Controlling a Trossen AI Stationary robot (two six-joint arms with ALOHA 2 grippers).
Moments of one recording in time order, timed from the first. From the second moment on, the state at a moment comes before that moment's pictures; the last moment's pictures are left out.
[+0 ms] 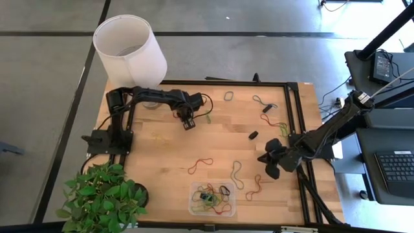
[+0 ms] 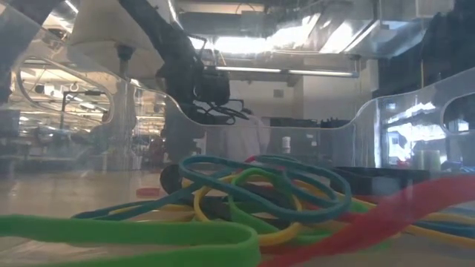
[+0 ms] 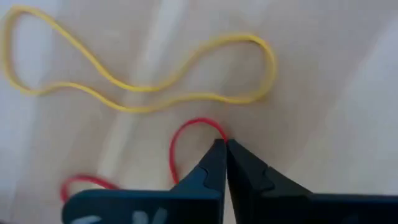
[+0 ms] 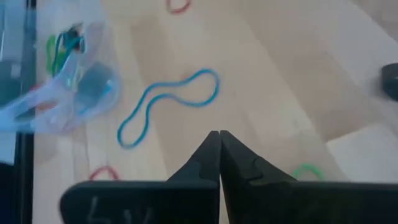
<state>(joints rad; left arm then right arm) 0.38 1.92 1.20 -0.75 -0.08 -0.08 0.68 0.92 0.42 -0.38 0.45 1.01</state>
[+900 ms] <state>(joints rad) -0.22 1.89 1.77 -1.07 -0.16 -0.36 0.75 0.80 0.42 -0.47 0.37 0.70</state>
